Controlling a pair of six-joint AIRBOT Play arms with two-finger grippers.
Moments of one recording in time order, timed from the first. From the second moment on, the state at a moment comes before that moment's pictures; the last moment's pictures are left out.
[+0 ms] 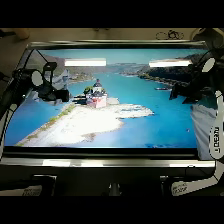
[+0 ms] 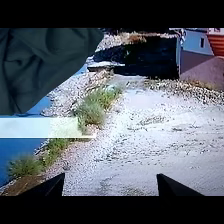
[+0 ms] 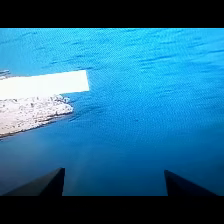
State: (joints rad) left arm -0.19 -1.47 1.44 1.60 -1.26 -1.72; right arm -0.17 -1.66 1.69 -1.43 1.53 1.59
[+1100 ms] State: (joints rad) left arm -0.16 -1.53 1.48 1.54 -1.06 -1.77; right arm -0.17 -1.66 1.69 -1.42 1.46 1.62
